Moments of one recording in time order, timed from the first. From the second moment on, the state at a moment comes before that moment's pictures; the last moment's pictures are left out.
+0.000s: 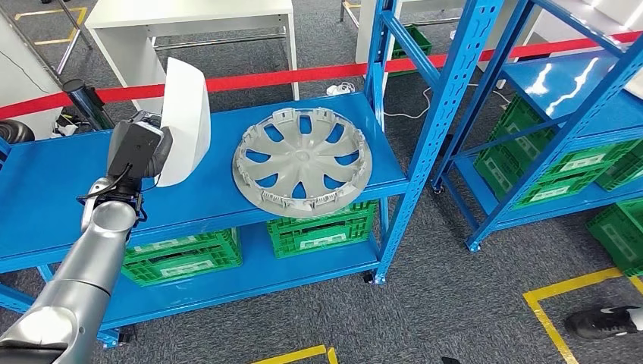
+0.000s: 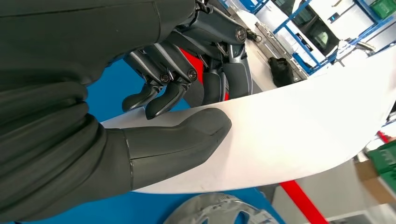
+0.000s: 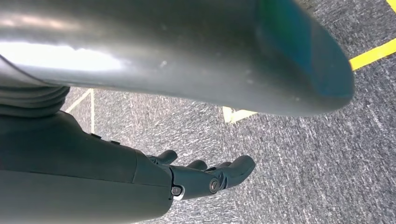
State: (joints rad) left arm -0.79 0.02 -0.28 -0.80 -0.29 0.16 -0.37; right arm -0.05 0.09 -0.82 -0.17 0.57 0.09 0.08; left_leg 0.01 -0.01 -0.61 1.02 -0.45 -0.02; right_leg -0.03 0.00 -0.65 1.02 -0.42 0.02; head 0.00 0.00
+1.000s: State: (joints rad) left arm -0.60 0.07 -0.25 -1.22 0.32 -0.16 -0.43; right arm -0.05 0.08 -0.82 -0.17 0.60 0.11 0.08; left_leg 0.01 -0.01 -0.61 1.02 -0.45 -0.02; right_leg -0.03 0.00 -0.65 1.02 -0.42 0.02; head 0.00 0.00
